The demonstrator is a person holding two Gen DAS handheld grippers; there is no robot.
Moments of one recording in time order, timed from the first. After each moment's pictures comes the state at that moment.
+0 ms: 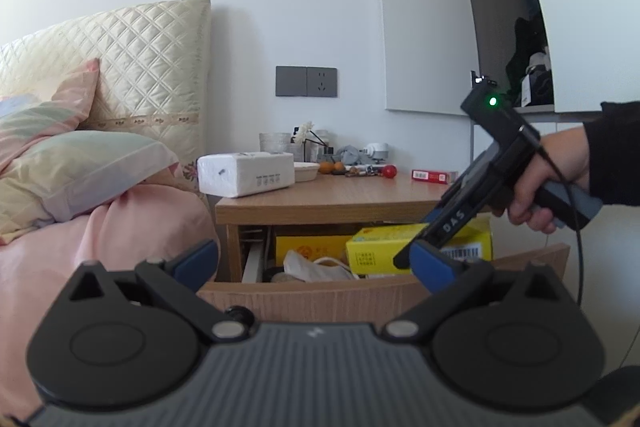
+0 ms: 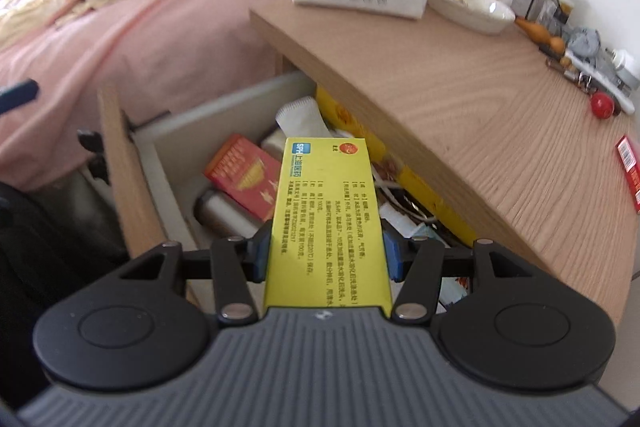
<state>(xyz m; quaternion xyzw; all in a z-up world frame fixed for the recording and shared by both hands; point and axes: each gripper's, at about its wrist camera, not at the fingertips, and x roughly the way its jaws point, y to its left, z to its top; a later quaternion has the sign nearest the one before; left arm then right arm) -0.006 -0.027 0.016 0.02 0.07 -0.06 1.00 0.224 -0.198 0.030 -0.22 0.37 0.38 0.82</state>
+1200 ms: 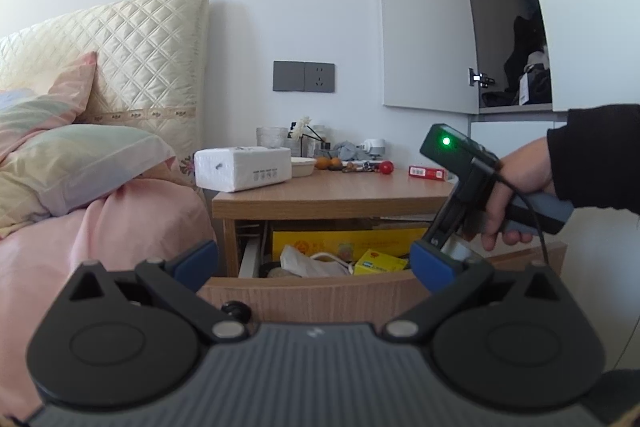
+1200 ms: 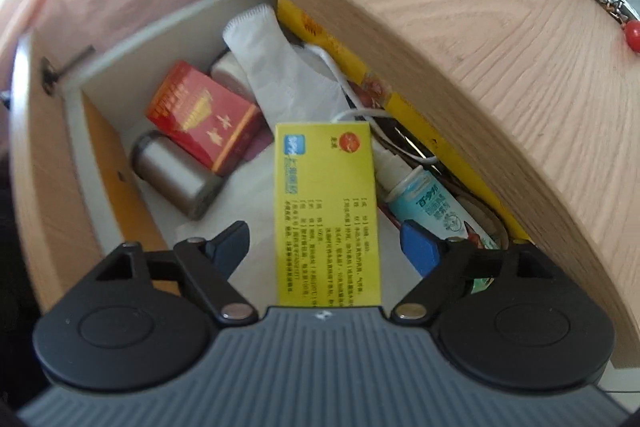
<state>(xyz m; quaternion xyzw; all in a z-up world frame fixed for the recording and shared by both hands) -0.005 -0.026 0.015 0.01 0.08 -0.07 0.99 0.267 -0.188 -0.007 -0.23 0.47 0.35 0.78</state>
